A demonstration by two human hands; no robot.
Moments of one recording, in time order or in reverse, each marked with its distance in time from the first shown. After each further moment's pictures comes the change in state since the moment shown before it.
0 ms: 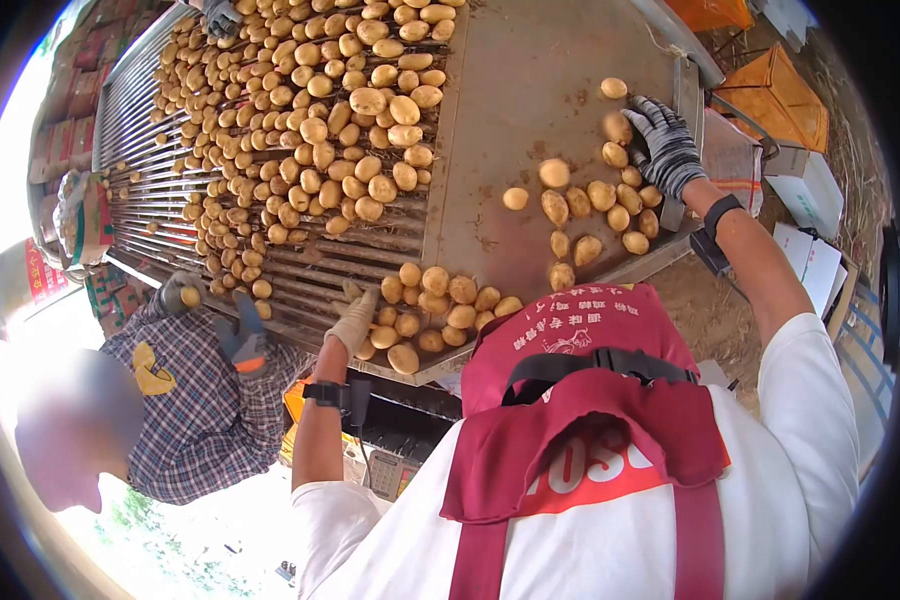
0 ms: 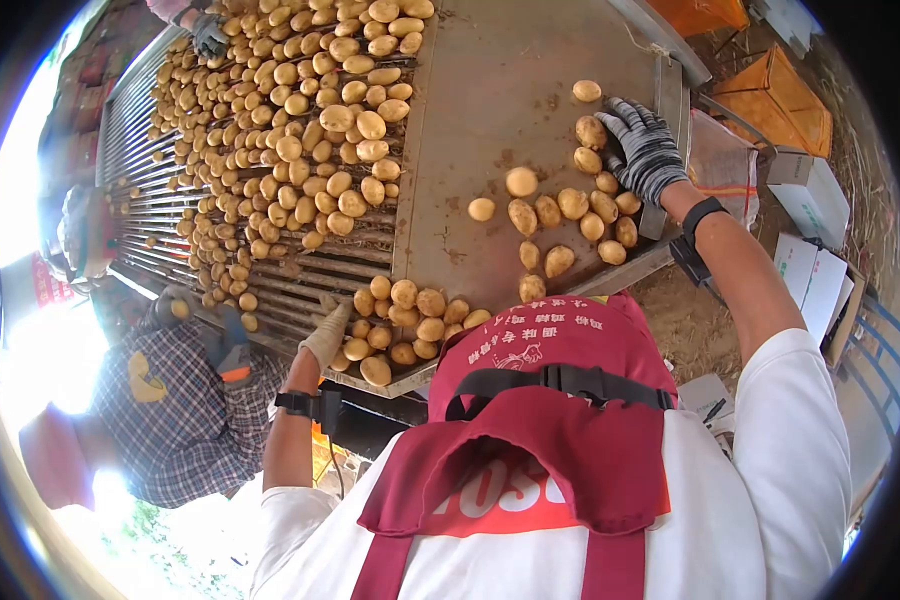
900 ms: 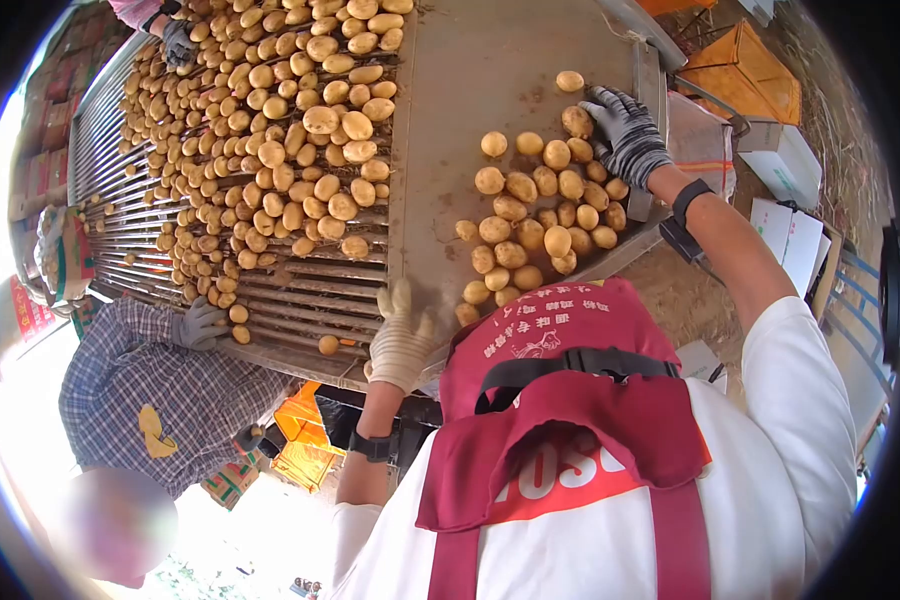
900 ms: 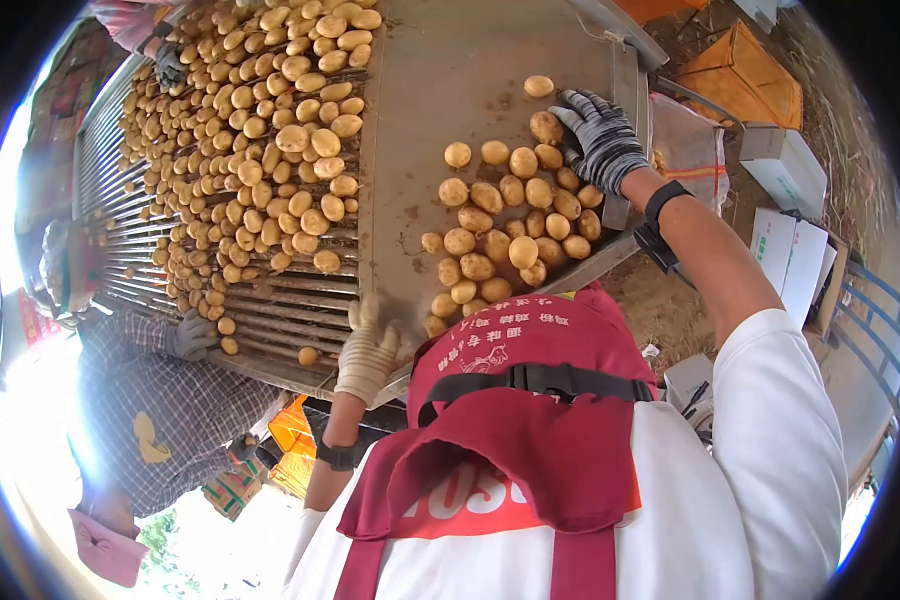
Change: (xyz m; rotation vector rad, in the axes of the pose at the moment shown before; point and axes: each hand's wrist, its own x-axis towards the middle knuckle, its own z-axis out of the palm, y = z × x) left_hand -0.098 0.076 0.151 0.395 0.144 0.467; right_hand 0.002 0.001 -0.003 0.018 -0.063 0.018
